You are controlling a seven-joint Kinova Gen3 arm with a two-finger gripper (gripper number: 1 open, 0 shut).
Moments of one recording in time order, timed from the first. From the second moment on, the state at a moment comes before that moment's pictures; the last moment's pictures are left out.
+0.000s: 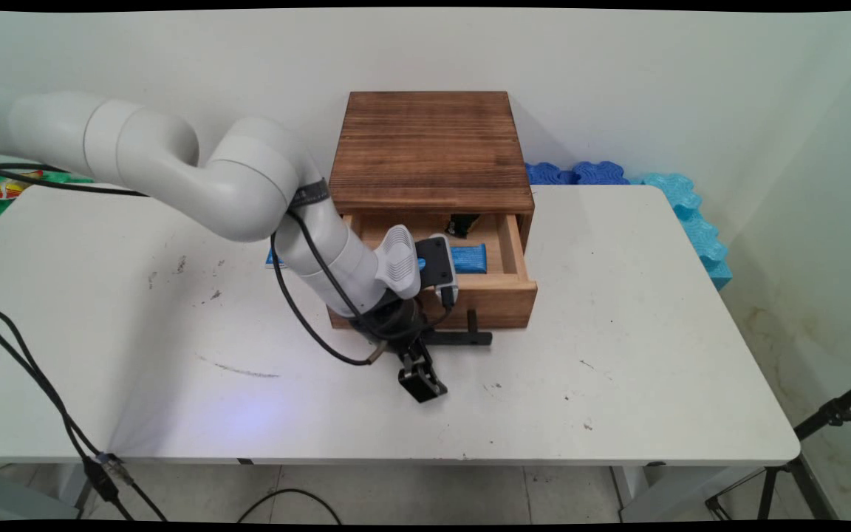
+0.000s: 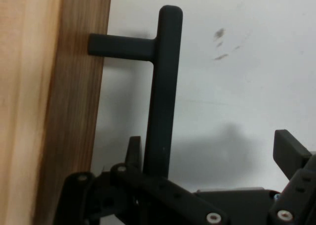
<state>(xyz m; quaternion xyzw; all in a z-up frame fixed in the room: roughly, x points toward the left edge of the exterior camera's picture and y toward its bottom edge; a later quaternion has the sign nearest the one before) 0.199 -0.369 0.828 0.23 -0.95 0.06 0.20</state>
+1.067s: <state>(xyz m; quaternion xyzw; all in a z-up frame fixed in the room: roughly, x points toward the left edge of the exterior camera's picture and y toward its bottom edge) 0.179 -0.315 0.831 0.23 -0.95 0.04 0.21</state>
